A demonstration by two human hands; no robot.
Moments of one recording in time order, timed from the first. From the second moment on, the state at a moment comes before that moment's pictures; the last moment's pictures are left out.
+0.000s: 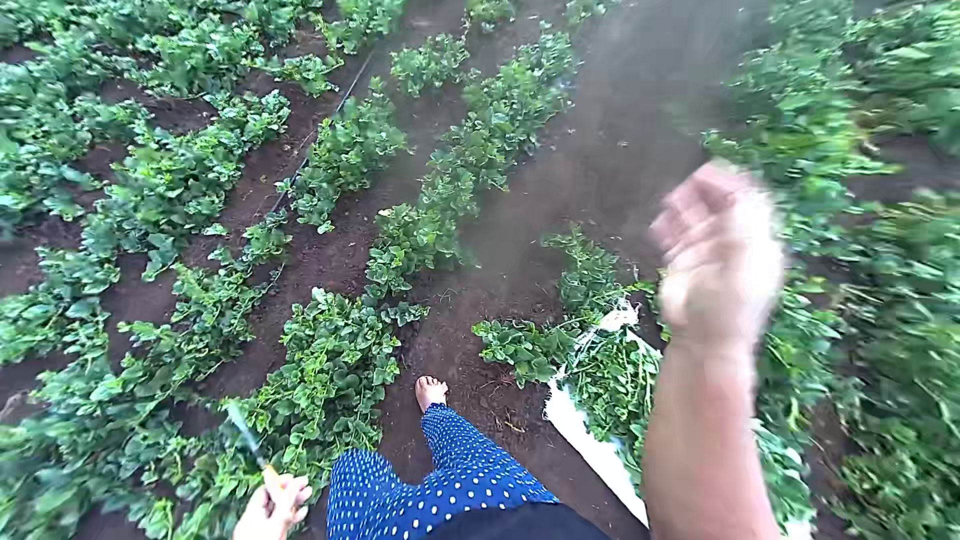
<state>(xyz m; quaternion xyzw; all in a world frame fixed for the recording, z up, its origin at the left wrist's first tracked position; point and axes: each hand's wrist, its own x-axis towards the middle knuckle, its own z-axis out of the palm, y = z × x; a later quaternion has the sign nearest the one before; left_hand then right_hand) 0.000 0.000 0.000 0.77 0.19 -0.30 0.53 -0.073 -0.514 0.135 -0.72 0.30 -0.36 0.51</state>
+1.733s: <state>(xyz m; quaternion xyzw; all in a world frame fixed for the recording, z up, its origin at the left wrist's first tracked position) 0.214 -0.192 -0.464 0.86 -0.16 -0.40 0.28 0.276 -0.638 -0.519 -0.95 0.21 0.09 0.23</state>
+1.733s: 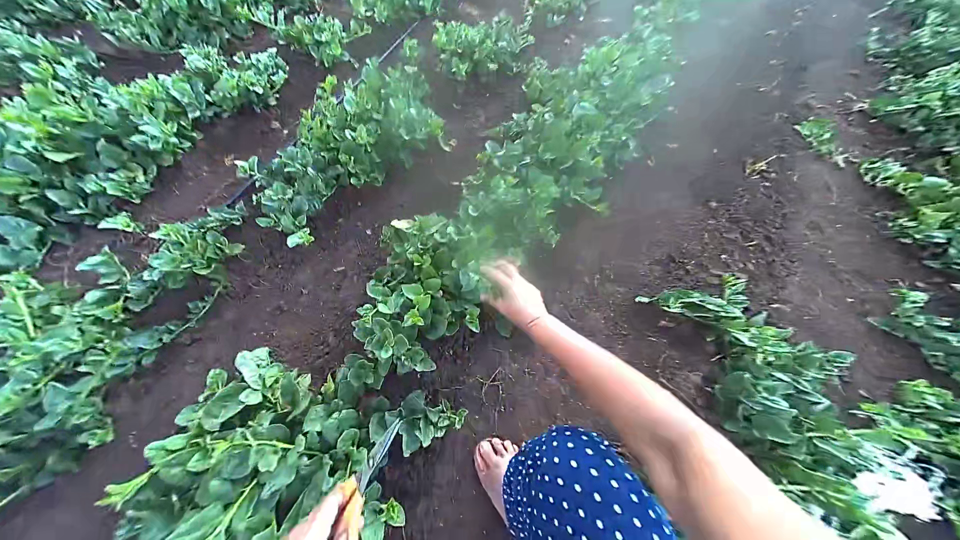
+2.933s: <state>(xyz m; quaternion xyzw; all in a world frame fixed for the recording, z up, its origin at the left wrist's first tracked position) 0.332 -0.540 -0.647 0.35 0.16 -0.60 0.71 0.292 -0.777 -0.583 -0.75 0.25 -0.20 0.57</state>
